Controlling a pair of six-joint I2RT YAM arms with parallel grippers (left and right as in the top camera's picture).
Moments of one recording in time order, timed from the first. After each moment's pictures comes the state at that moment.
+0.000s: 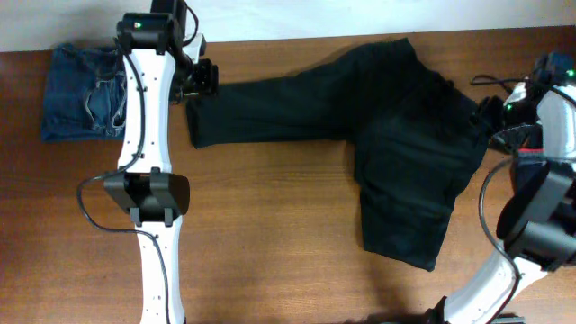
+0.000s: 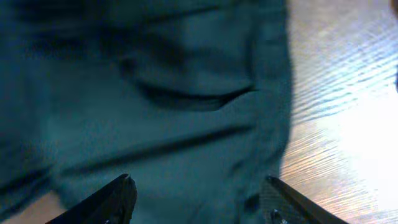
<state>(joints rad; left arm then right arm) -0.09 2.57 2.90 -1.68 0.13 -0.07 -0.45 2.06 1.79 -1.16 -0.26 0.24</state>
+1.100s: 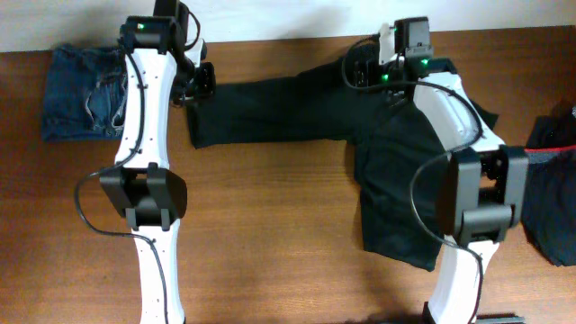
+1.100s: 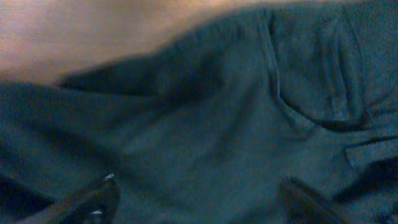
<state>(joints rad) -0.09 2.51 2.71 -1.59 0.15 -0.11 0.05 2.16 1.80 -0.57 -0.17 0.03</state>
